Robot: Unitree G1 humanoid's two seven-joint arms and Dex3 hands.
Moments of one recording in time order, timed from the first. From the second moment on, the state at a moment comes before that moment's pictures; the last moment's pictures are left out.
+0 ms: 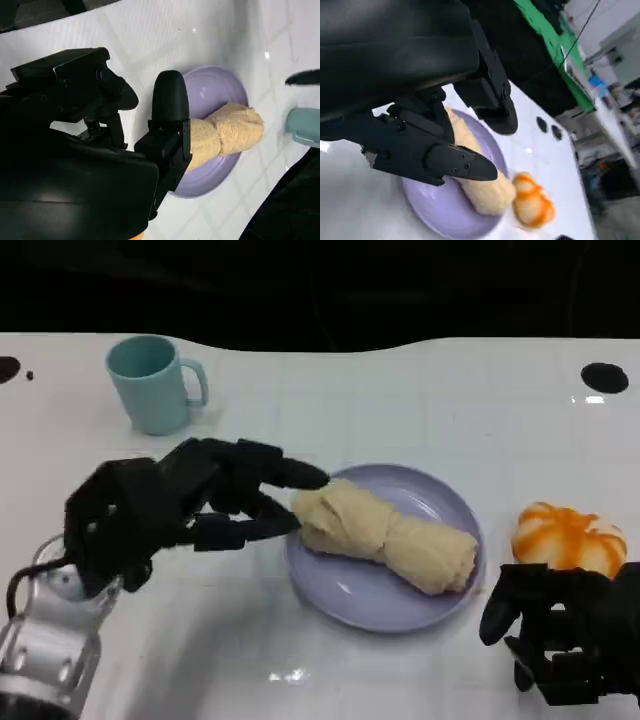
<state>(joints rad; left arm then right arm) -0.36 0.23 -0.13 0.30 -0.05 -0.17 -0.47 0.08 -0.32 0.10 -0.30 -0.01 0.38 0.40</state>
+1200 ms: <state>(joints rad) 0.04 0.19 0.01 -0.17 -0.31 0.45 -0.40 0.09 -0.32 0.09 -0.30 -0.01 0.36 0.40</state>
